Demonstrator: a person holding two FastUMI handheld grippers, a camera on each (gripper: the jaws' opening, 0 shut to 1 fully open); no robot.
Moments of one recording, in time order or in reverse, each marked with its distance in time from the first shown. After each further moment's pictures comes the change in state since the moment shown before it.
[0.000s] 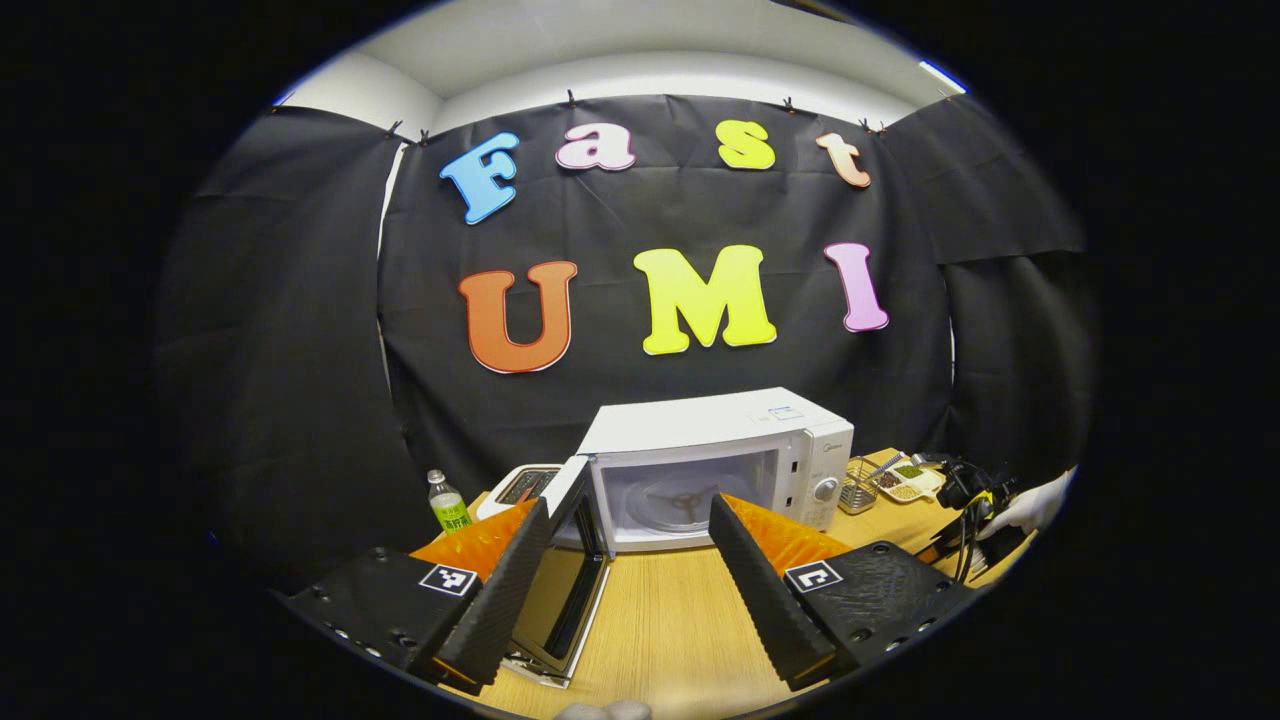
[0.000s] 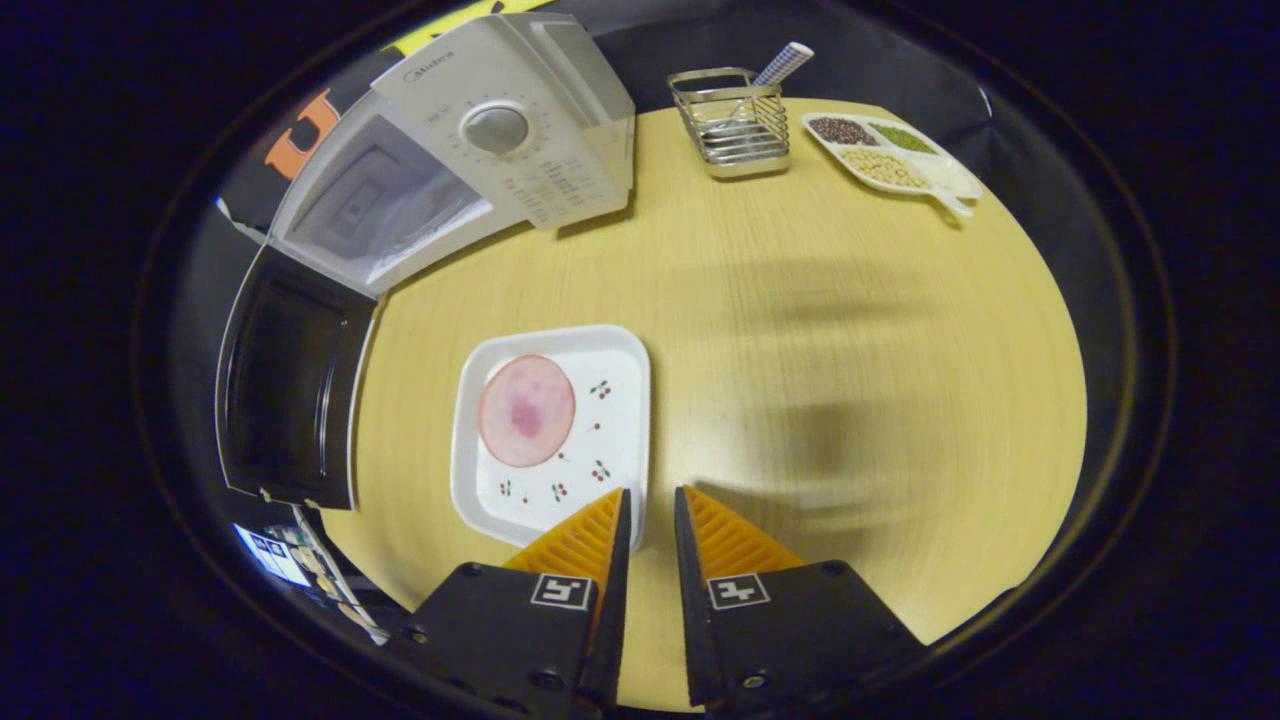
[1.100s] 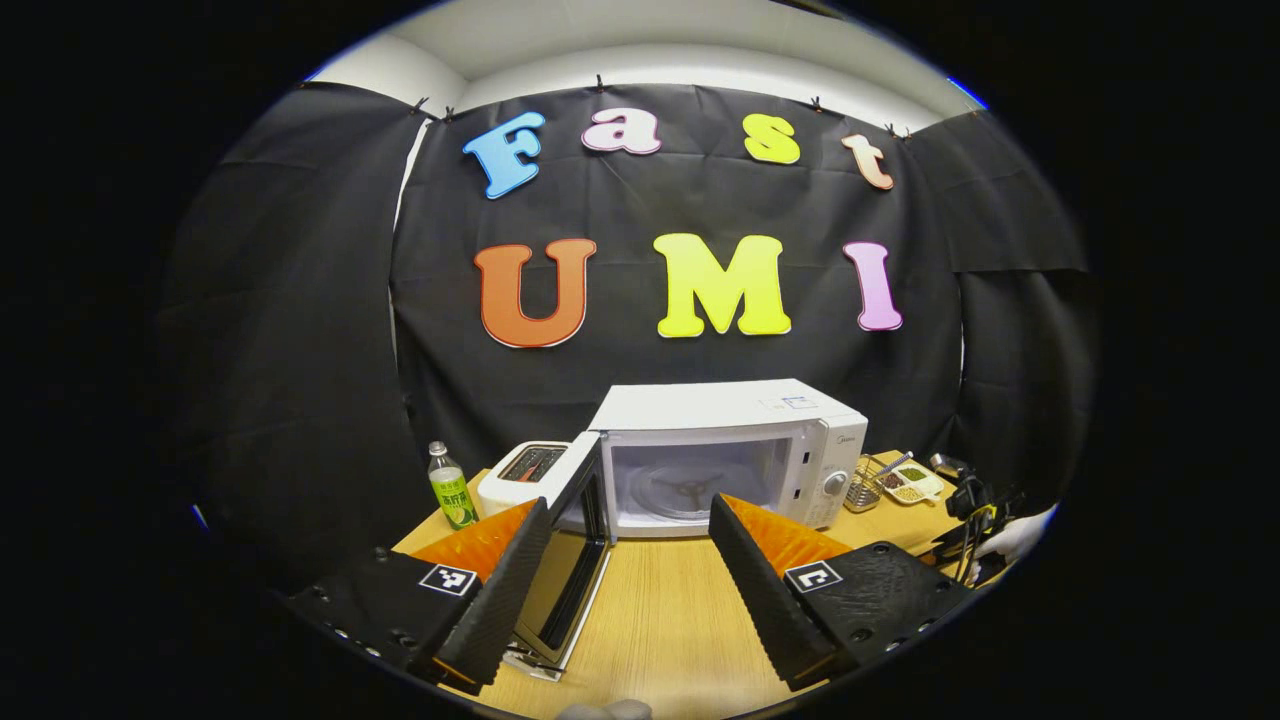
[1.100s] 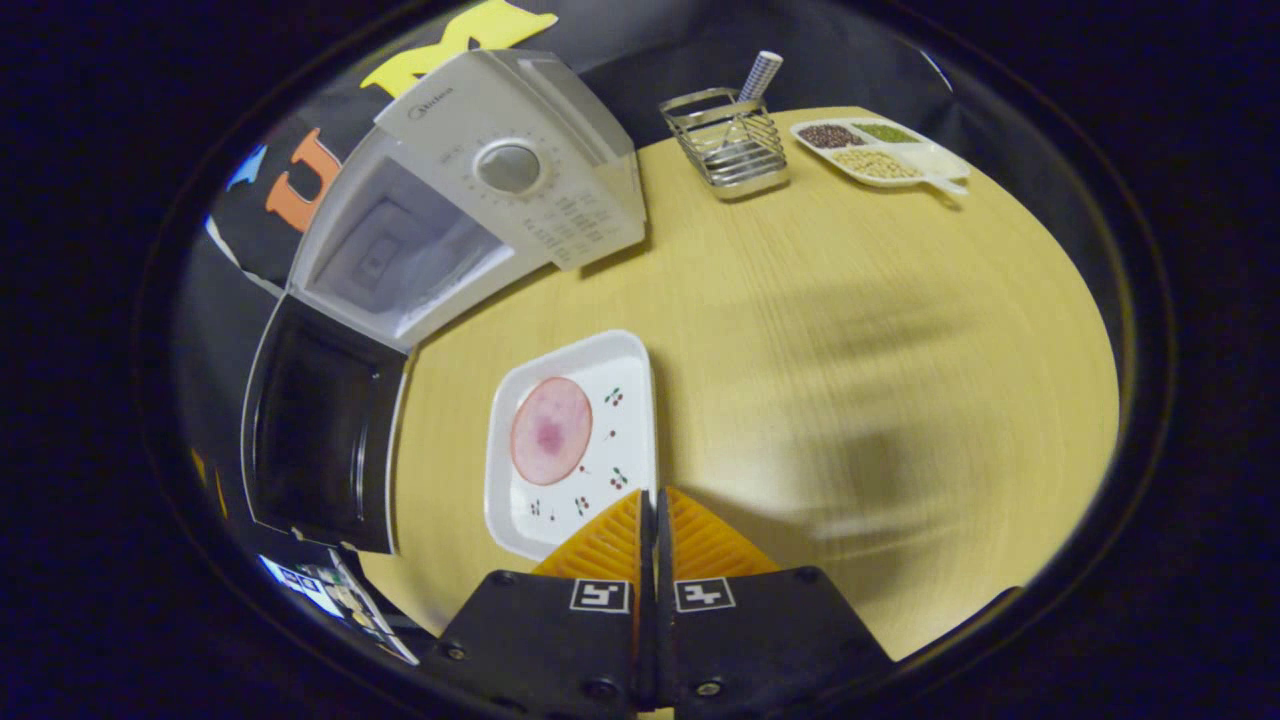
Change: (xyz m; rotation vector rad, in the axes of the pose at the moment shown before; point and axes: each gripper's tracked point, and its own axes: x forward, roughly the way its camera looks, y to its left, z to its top) left arm 0.004 0.010 -0.023 -0.049 0.050 0.010; right arm 0.005 0.036 0.016 0.078 -0.195 0.119
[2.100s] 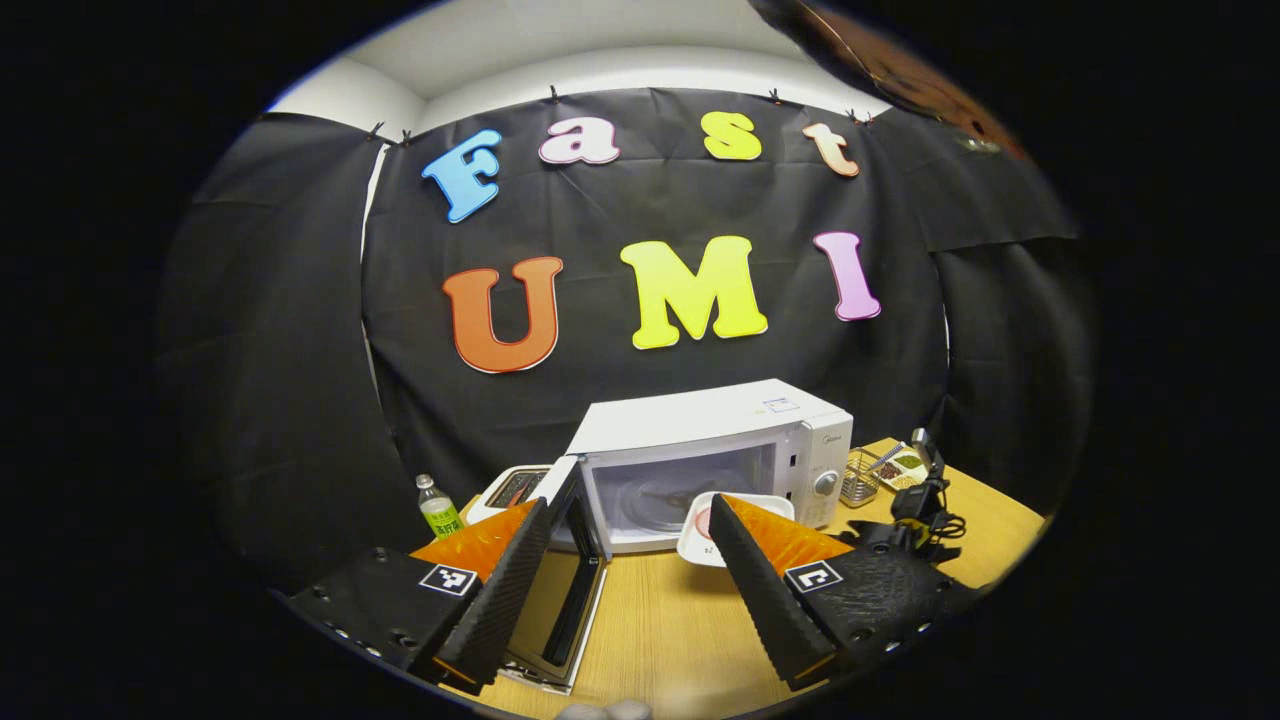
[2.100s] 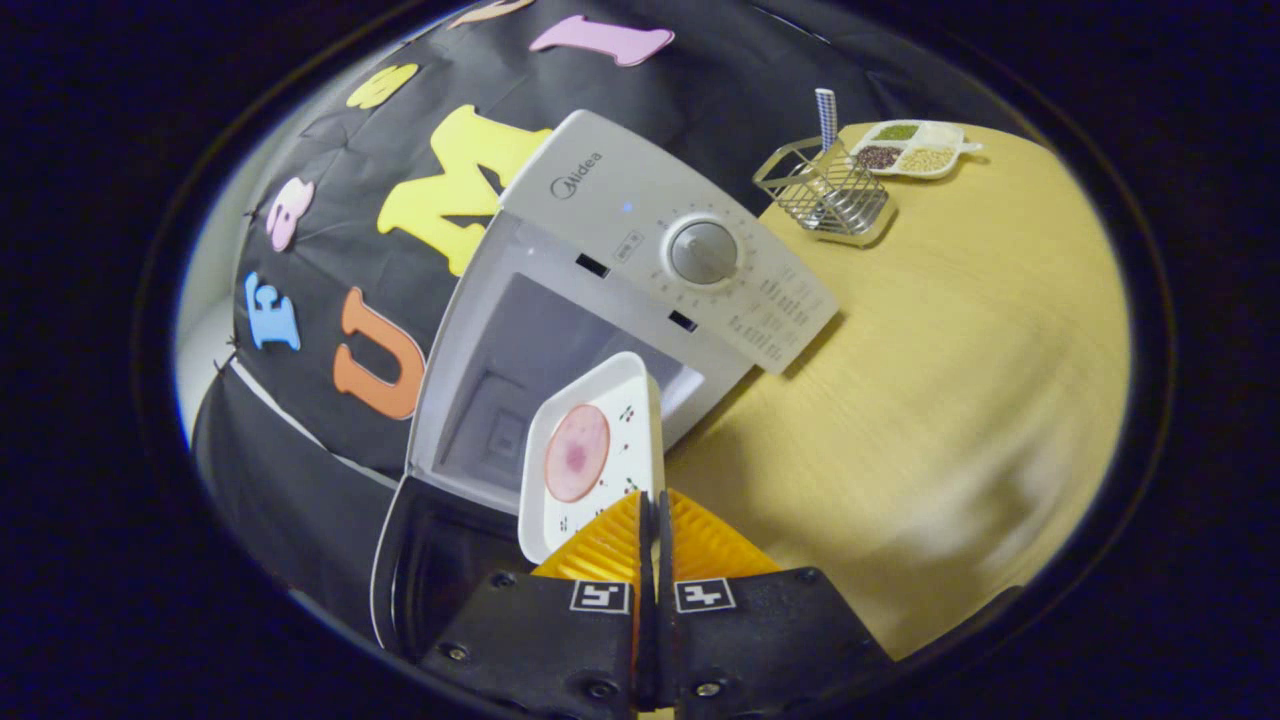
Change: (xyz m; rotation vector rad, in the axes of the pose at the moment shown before) left arm 0.013 -0.023 0.020 0.092 -0.041 -0.050; right arm 0.046 0.185 0.088 0.425 -0.504 0.320
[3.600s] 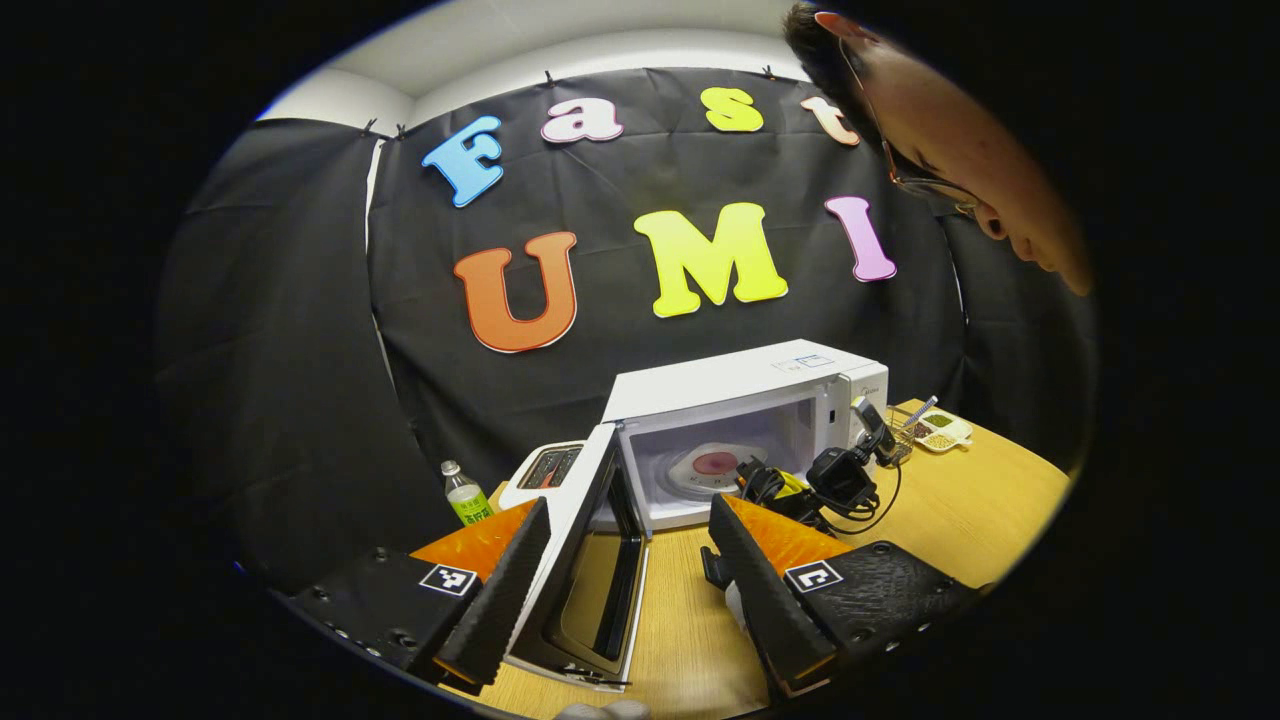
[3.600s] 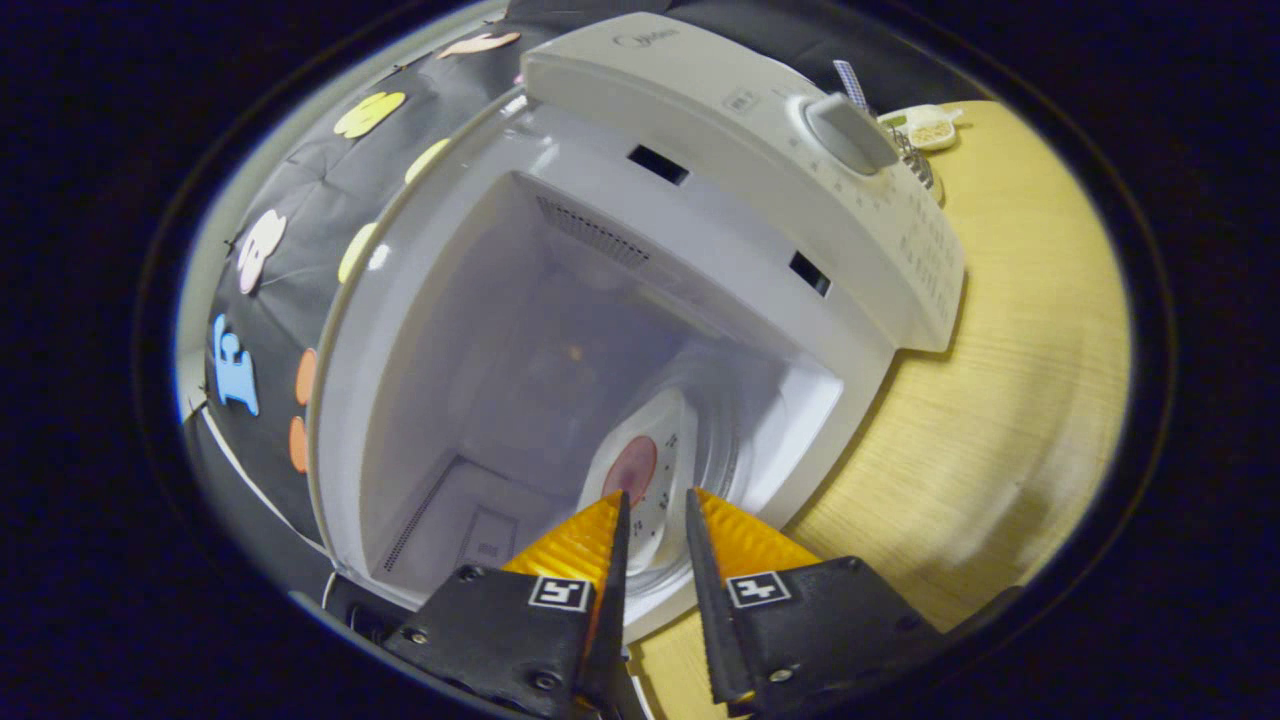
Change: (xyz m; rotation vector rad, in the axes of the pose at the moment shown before) left arm 0.005 0.041 -0.038 0.056 0.062 0.044; right arm 0.135 0.051 0.012 0.050 -0.312 -0.041
